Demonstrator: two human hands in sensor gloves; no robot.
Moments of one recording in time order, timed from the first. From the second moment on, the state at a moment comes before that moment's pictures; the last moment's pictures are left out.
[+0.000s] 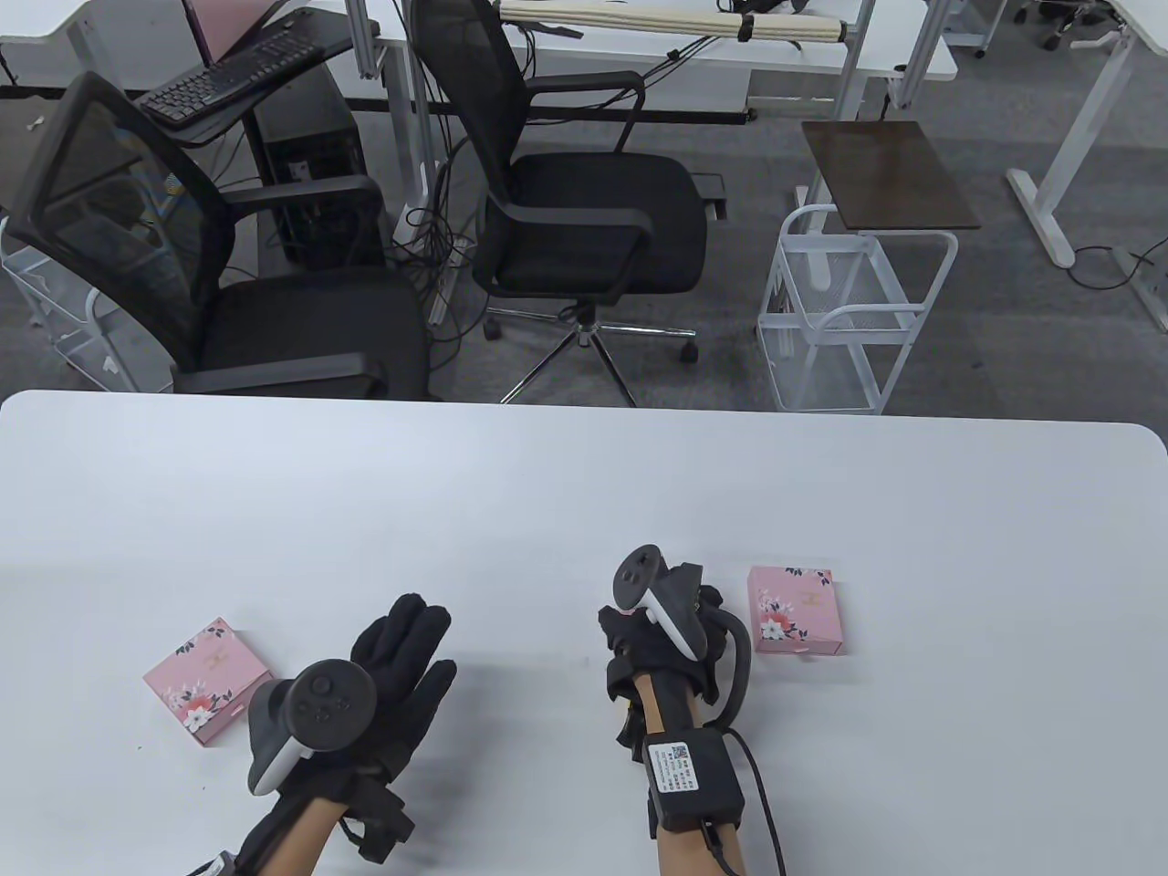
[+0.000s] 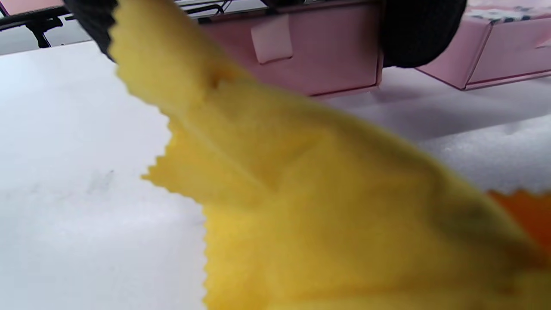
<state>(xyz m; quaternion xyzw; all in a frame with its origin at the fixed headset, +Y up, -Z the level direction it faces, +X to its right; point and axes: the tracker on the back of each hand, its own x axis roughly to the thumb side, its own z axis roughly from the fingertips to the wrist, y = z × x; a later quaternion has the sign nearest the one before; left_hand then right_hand) -0.228 -0.718 -0.291 0.01 -0.12 0.31 0.94 0.074 -0.742 -0.405 -0.13 0.17 0.97 0.09</state>
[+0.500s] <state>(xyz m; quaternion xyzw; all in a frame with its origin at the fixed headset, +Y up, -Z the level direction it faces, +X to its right) -0.230 -0.719 -0.291 0.01 -0.12 0.31 0.94 0.077 -0.714 -0.385 -0.07 0.12 0.99 0.09</state>
